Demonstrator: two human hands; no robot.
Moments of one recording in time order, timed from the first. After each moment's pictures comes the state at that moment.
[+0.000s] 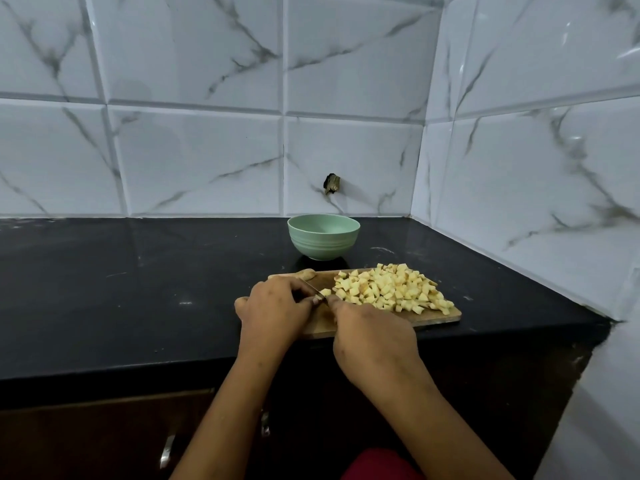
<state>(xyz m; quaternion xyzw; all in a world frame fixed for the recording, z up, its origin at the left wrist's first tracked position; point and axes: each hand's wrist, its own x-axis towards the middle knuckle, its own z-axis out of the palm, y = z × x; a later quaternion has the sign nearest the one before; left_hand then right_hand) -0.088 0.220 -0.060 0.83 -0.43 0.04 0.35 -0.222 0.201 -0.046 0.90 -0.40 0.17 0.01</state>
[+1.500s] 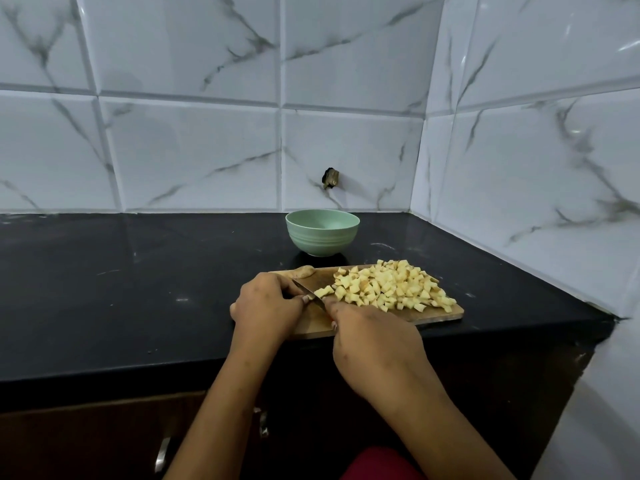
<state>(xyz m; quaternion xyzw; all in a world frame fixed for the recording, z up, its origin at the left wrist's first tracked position) -0.077 0.221 -0.062 0.81 -0.42 -0.02 0.42 -0.225 0.204 -0.047 0.91 -0.39 0.16 -0.01</state>
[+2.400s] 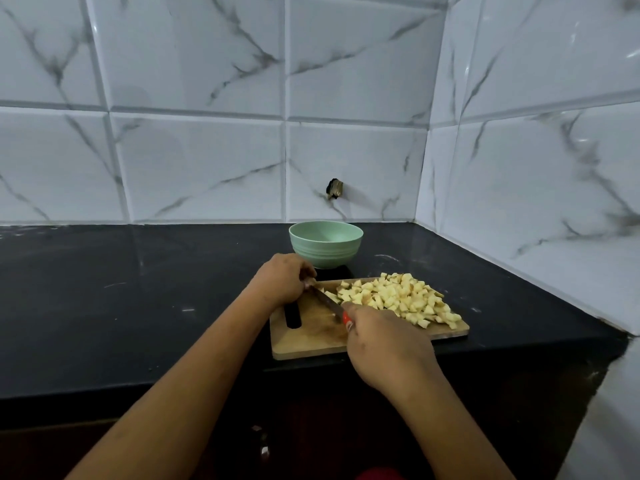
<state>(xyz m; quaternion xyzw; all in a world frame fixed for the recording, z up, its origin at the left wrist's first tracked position) -0.031 0.154 -0.035 0.79 -0.58 0.00 0.22 -0.230 0.193 -0.032 0.89 -0.43 0.15 -0.08</state>
